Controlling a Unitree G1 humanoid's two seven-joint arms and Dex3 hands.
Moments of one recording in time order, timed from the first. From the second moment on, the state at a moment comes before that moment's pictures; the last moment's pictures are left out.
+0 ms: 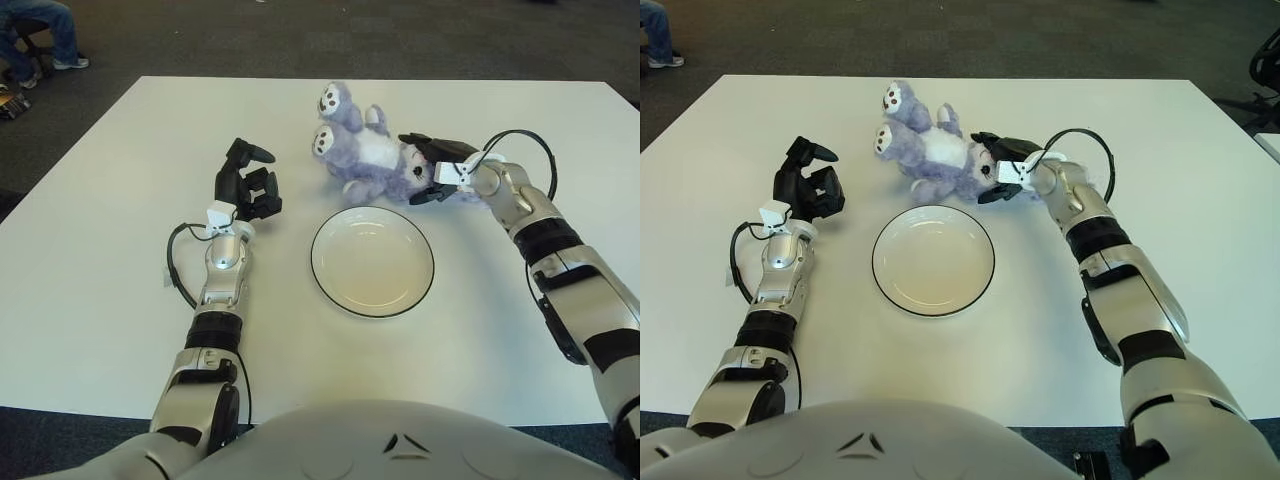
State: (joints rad) left arm -0.23 0.02 0.08 0.41 -0.03 -0.49 0.06; right arm -0.72 -0.45 0.42 0.67 -0.60 -0.14 0.23
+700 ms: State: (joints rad) left arm -0.23 0.01 0.07 0.40 -0.02 -0.50 0.07; right arm -0.62 -0.35 0.39 0.56 -0.62 0.09 -0.01
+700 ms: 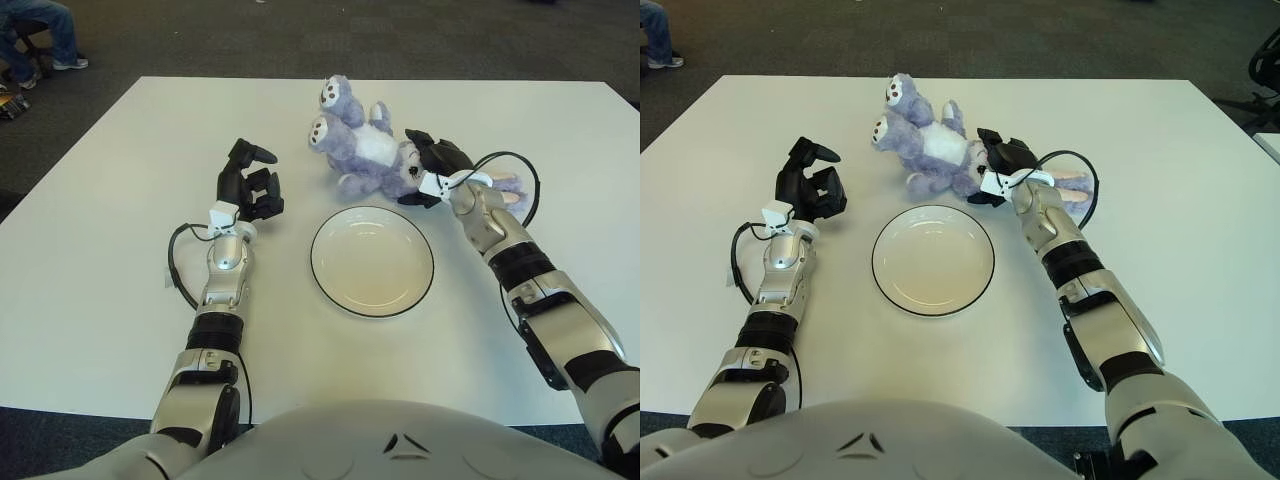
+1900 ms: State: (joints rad) left arm -0.24 0.01 0.07 0.43 -0.01 -0.53 0.07; right arm -0.61 -0.34 0.42 0.61 -0.64 0.04 -0.12
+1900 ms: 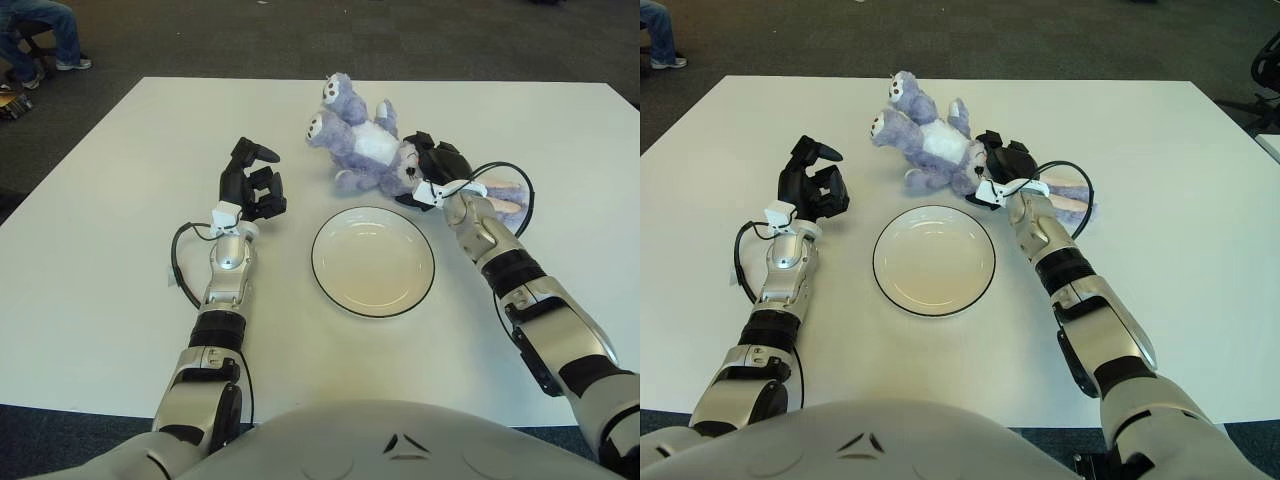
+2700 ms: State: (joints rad) left arm -0.24 0.00 0.07 0.43 -0.01 -0.53 0.08; right arm -0.61 -0.38 0.39 0.67 -0.63 -0.15 -0.14
